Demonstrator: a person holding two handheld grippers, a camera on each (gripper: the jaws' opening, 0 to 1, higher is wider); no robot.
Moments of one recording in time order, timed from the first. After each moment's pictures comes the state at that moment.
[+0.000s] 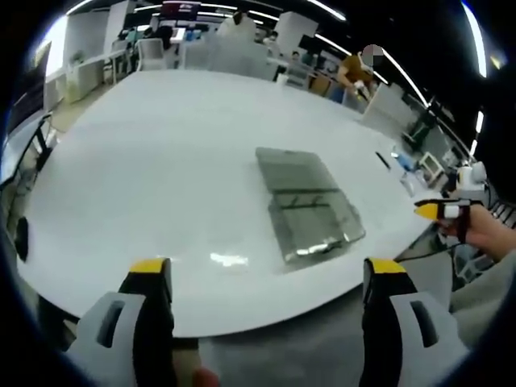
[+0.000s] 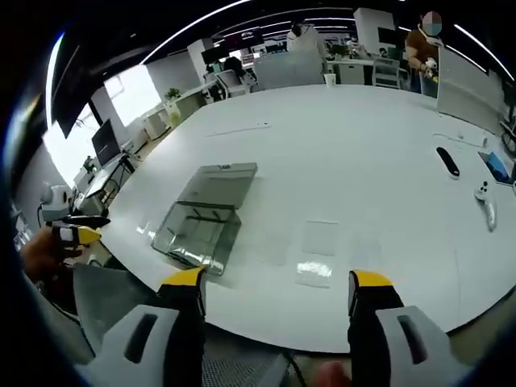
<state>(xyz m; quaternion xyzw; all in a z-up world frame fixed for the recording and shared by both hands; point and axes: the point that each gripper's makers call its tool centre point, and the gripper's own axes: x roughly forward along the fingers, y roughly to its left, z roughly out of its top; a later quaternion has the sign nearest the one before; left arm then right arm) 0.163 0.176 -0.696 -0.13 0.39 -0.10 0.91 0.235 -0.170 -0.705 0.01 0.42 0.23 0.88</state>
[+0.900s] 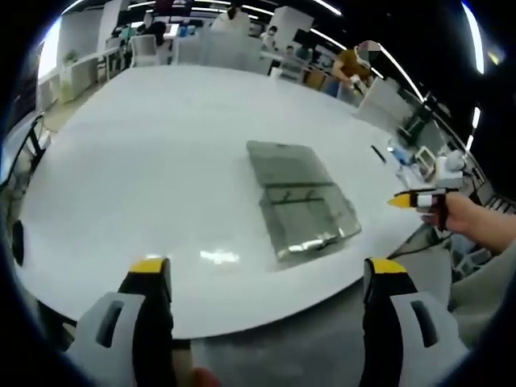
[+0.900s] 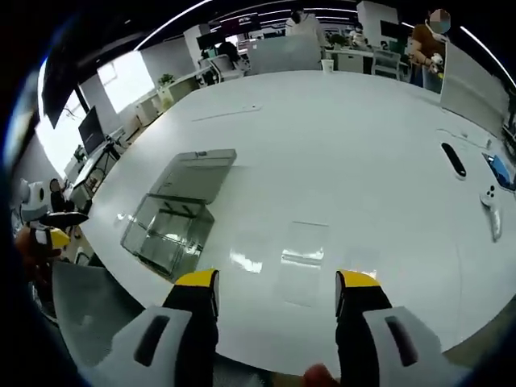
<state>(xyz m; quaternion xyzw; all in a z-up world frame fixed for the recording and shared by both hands) 0.167 0.163 -0.701 -0.12 0.39 -0.12 0.90 0.275 -0.177 -0.746 -0.02 0.45 0.21 0.87</state>
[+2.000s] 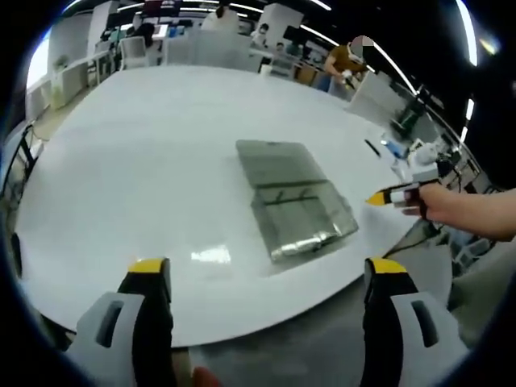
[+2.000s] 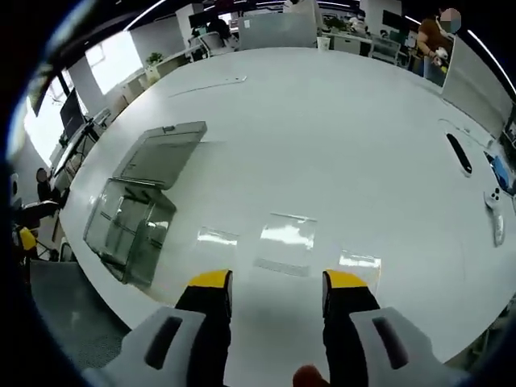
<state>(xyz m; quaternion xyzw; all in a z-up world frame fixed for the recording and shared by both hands) 0.173 0.155 -0.707 -0.11 0.40 -0.14 0.90 0.300 -0.186 -0.799 -0.06 0.50 0.18 0.85</state>
